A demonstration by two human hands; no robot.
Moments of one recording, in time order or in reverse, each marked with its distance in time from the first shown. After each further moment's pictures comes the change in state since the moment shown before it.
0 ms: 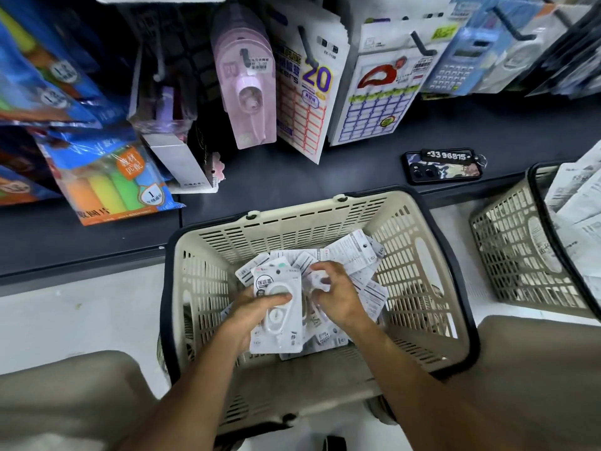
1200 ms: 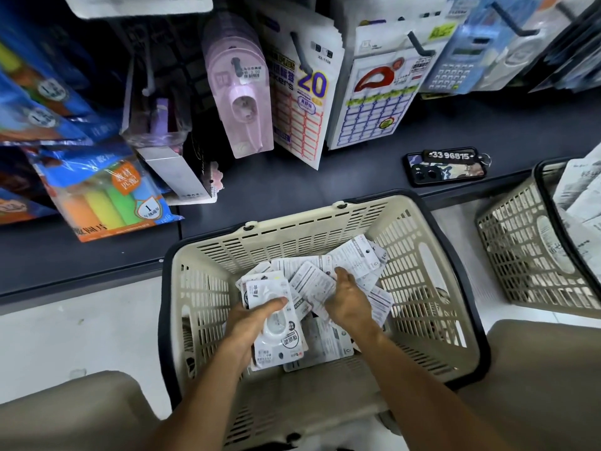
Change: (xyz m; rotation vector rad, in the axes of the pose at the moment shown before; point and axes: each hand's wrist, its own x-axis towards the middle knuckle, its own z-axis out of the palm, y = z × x) left_hand -0.003 -0.002 -0.004 -0.089 0.152 -0.040; right_hand 0.019 0.014 0.001 -0.438 -0.015 0.246
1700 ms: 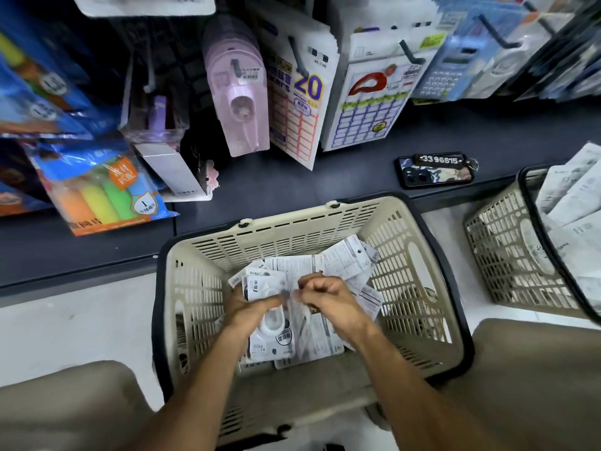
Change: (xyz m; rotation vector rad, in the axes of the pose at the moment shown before) left_hand -0.002 0.010 0.010 0.079 -0.034 0.132; right_hand -0.043 -0.018 -0.022 0.875 -0.231 -0.200
